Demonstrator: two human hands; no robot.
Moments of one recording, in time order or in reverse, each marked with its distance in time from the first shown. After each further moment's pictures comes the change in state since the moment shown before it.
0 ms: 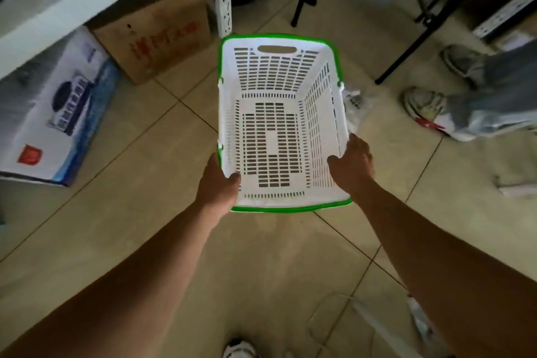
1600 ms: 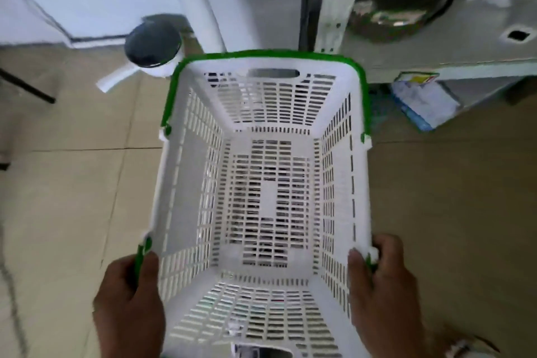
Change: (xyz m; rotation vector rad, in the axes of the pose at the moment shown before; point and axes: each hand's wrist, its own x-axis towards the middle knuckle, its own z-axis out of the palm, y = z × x) left_hand -0.609 -0.579 -0.485 -0.308 1.295 -0.664; right_hand -0.815 -0.190 0.261 -0.053 -0.344 -0.775
